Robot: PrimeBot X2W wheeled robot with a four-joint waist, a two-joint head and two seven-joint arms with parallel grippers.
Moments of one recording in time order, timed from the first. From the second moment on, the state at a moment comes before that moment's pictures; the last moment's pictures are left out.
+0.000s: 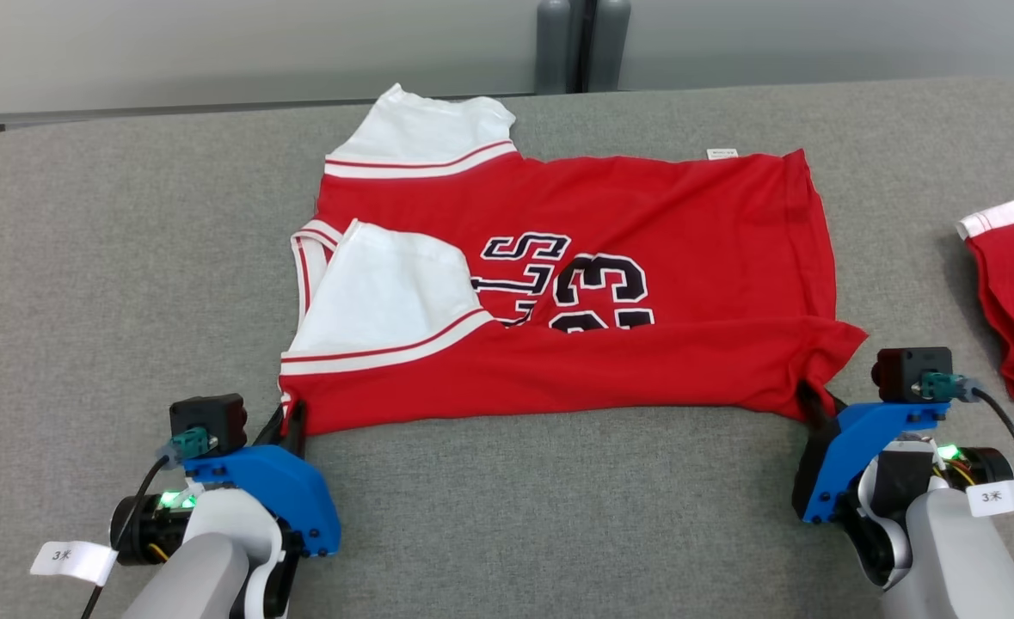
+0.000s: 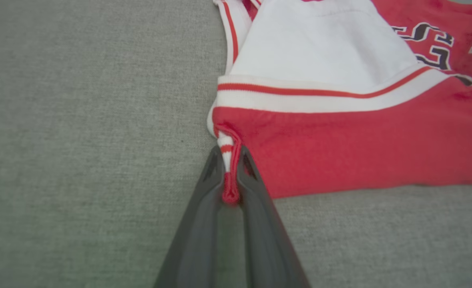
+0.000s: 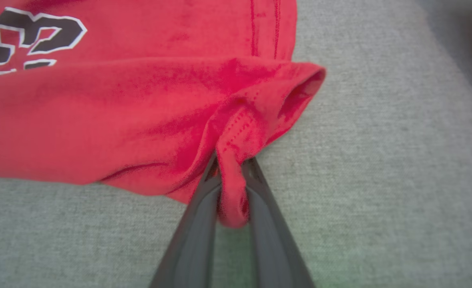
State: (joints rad) left arm -0.35 0.32 -0.56 0.48 -0.72 0.20 0.05; right arm -0.35 -0.06 -0.11 0.50 0.13 0.13 0.28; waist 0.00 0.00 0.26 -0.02
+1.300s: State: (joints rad) left arm -0.43 0.56 -0.56 0.06 -0.73 0.23 0.39; right arm -0.40 -0.22 -0.04 0.03 0.18 0.13 0.77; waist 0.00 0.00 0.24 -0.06
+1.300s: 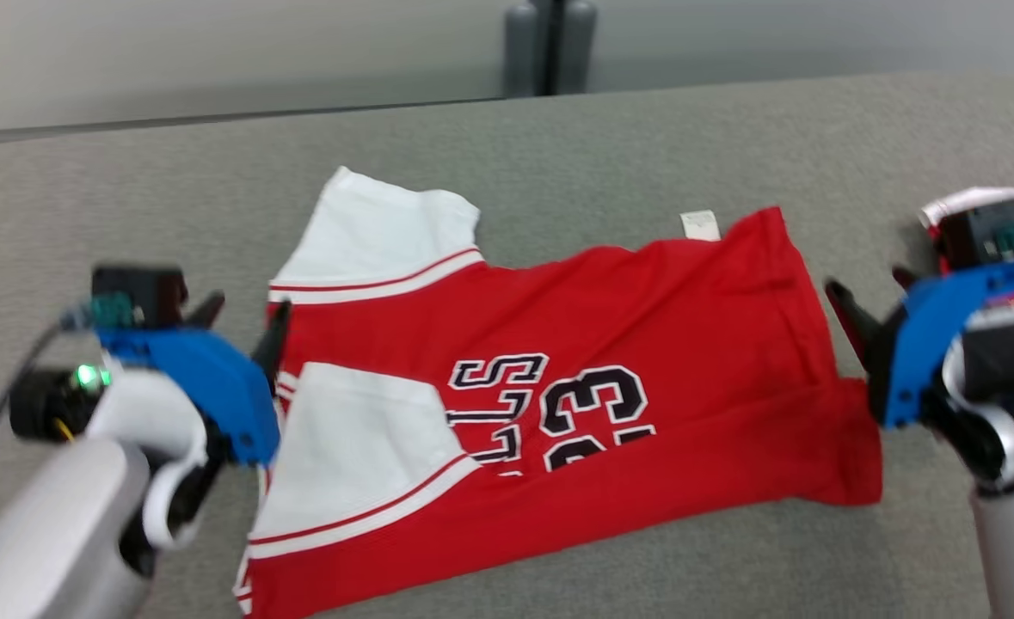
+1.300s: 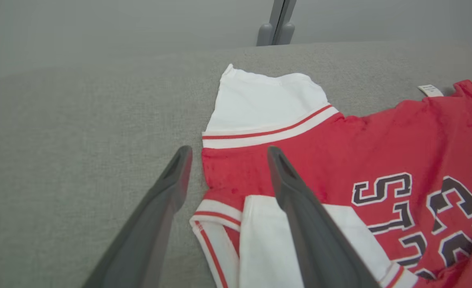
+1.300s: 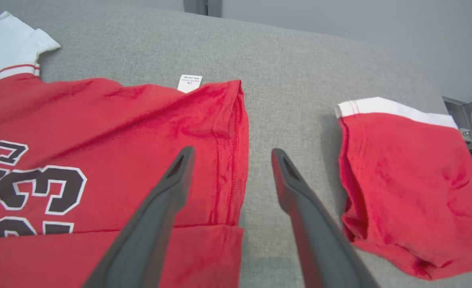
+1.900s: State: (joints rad) left arm -0.85 0.68 -0.50 0.41 -0.84 -0.02 0.64; right arm -0.98 -0.18 0.44 0.47 0.41 0.13 0.52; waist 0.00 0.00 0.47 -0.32
